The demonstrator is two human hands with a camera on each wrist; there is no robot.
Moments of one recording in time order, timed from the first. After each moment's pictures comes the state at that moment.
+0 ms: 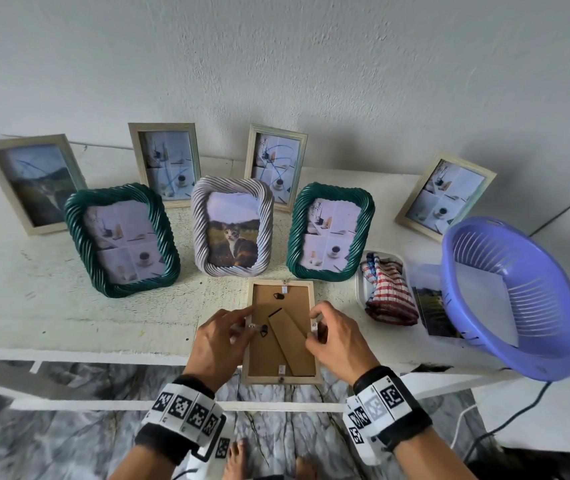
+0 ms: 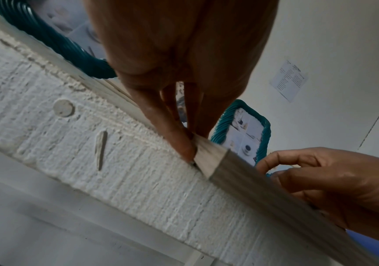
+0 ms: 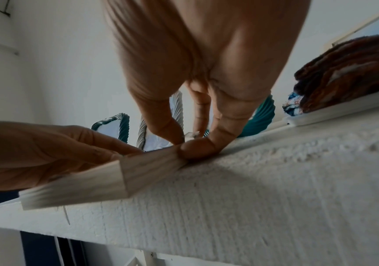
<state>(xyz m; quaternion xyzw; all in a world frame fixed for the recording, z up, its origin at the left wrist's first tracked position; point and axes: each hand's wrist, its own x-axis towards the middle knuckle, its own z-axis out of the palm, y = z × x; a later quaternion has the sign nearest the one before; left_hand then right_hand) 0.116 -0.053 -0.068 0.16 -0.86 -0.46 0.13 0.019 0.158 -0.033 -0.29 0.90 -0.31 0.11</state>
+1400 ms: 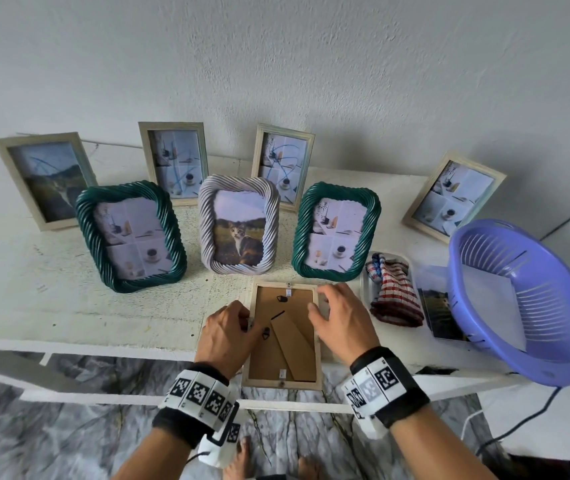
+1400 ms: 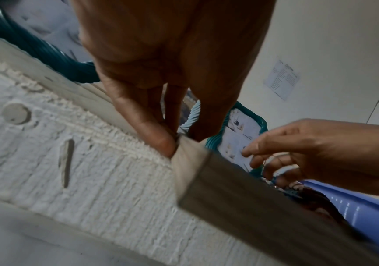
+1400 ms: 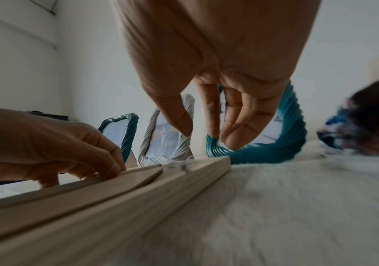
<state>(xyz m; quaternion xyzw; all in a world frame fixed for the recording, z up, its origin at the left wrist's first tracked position) 0.106 -0.038 -0.038 0.26 -0.89 -0.36 0.08 0.002 0.140 -0.019 -0.28 0.93 -0.24 0.01</state>
